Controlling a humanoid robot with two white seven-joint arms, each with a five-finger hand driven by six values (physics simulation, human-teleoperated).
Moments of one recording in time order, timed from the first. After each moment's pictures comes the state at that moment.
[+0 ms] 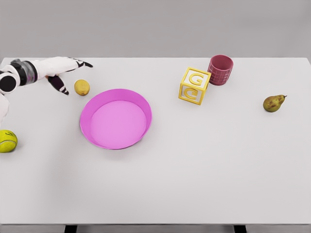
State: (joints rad) left arm -0.87 0.39 -0.23 -0.72 -0.89 -0.61 -0.61; right arm 0.05 0.00 -0.30 0.08 0.25 -0.01 0.09
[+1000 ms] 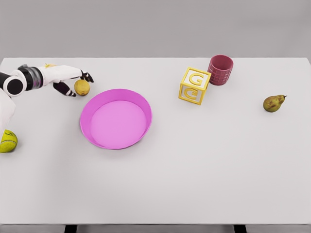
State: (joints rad) left arm -0.89 0.37 -0.28 -0.62 -0.89 -0.61 -0.61; right arm 0.05 0.00 -0.30 0.08 0.25 -0.01 0.09
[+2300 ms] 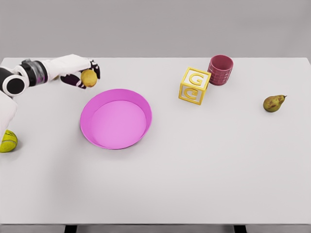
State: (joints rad) left arm -0.81 0.40 -0.30 -0.88 -0.76 -0.61 -0.61; right arm 0.05 0.00 -0.30 0.08 0.25 -0.01 0.09
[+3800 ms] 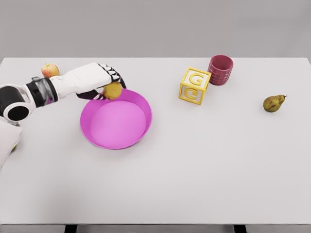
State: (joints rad) left arm -0.55 0.45 -0.28 -1.43 -0.65 -0.61 -0.61; right arm 0.05 0.00 -0.30 0.08 0.25 -0.01 0.09
